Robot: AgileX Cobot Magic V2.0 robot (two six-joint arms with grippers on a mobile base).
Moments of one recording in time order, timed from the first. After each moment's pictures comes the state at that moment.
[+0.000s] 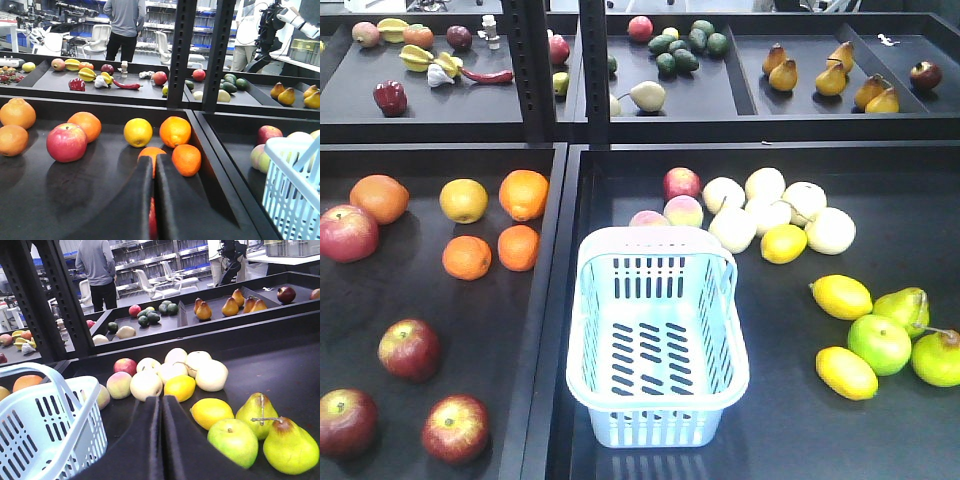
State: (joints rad) left arm 0.04 -0.01 0.03 -0.01 0.10 -0.11; right arm 0.02 -0.01 0.03 -0.11 0.12 0.27
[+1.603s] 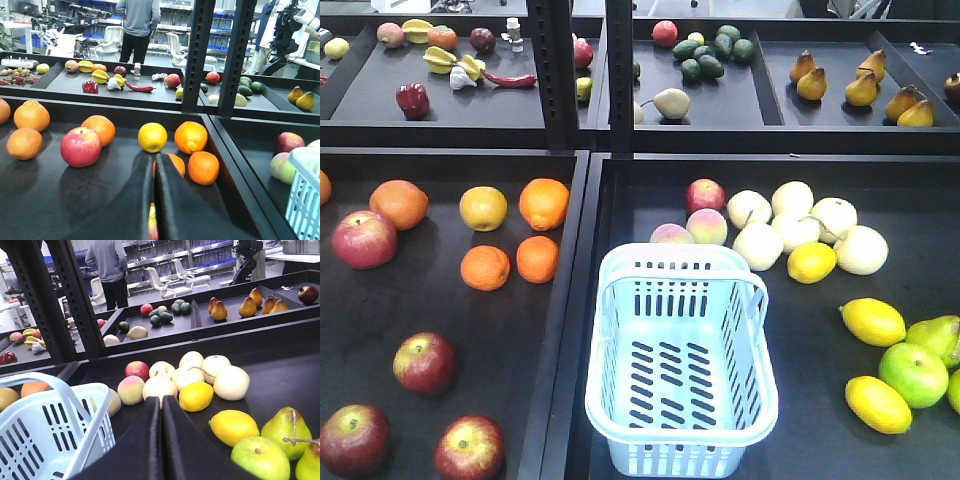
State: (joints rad) left arm 0.04 -0.01 0.03 -0.01 0.10 -0.11; right arm 0.02 -0.01 0.03 -0.11 0.12 0.27
